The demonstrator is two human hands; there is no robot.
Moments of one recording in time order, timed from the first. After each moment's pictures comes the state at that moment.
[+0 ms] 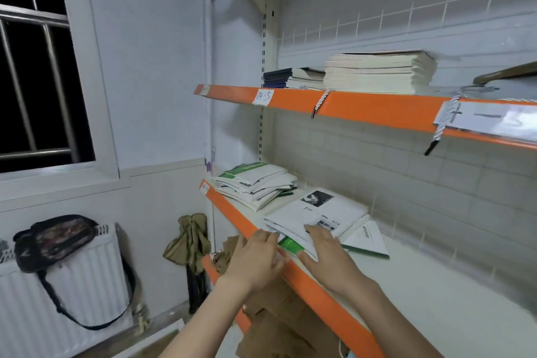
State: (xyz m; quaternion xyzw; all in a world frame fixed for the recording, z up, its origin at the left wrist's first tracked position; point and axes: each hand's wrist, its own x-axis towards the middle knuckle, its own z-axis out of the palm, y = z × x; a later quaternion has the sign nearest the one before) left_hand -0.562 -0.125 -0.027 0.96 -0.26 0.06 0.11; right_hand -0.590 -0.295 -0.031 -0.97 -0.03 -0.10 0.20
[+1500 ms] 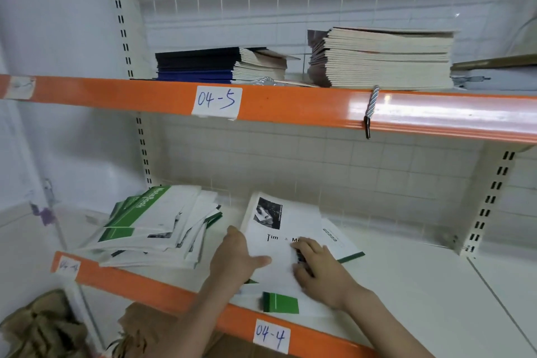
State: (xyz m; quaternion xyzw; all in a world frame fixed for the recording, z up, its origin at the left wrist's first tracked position) left_hand -0.341 -0.183 -0.036 0.89 -0.33 -0.09 0.30; right_hand -0.490 -0.305 -0.055 -0.96 0.20 -0.13 0.15
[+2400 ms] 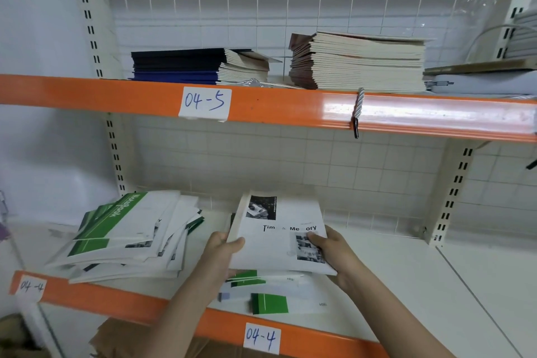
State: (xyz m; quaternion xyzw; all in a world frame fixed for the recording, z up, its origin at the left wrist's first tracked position) left_hand -0.345 -0.173 -0.021 0.64 -0.20 -0.33 0.66; right_hand -0.502 -0.313 -0.023 -0.53 0.35 -0.30 0.71
